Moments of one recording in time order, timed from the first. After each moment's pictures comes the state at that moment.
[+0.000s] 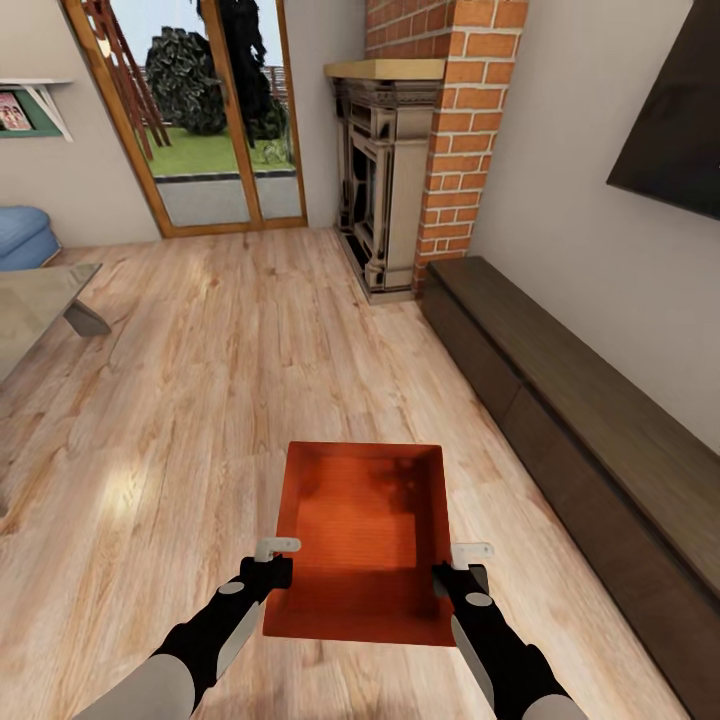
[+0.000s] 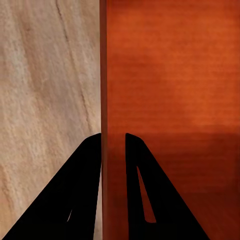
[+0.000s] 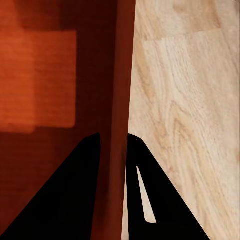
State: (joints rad) left arm -0.61 -0.03 -0.22 -0.44 0.19 0.03 0.03; right arm -0.48 0.10 0.08 -0.67 0.02 0.15 -0.21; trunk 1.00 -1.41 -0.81
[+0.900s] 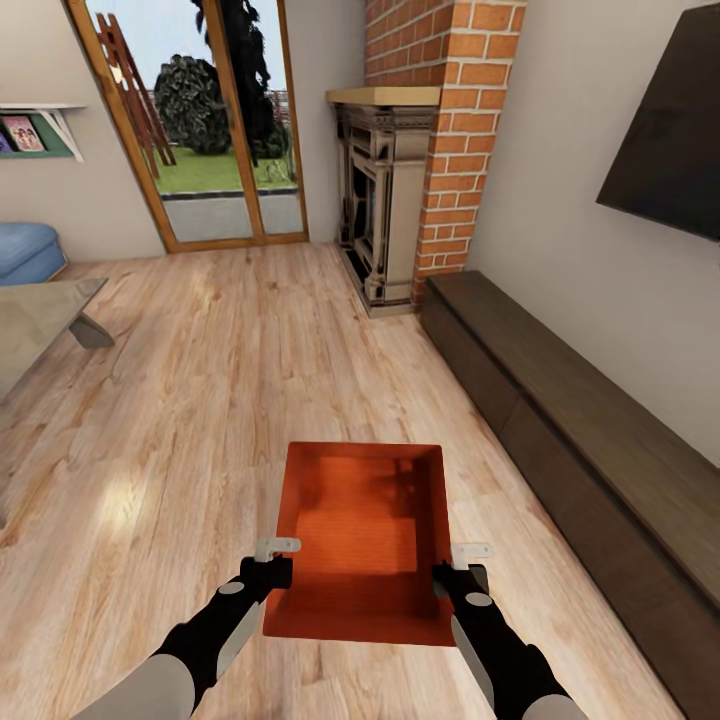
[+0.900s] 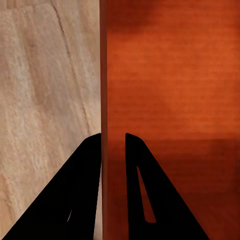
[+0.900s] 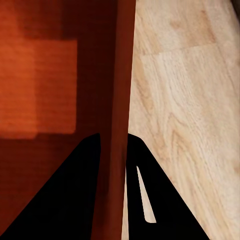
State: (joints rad) left arm -0.61 -0.03 -0.22 -0.44 0.19 0.03 0.03; right arm -0.48 0.10 0.08 -0.67 0.02 0.15 -0.21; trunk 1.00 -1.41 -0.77
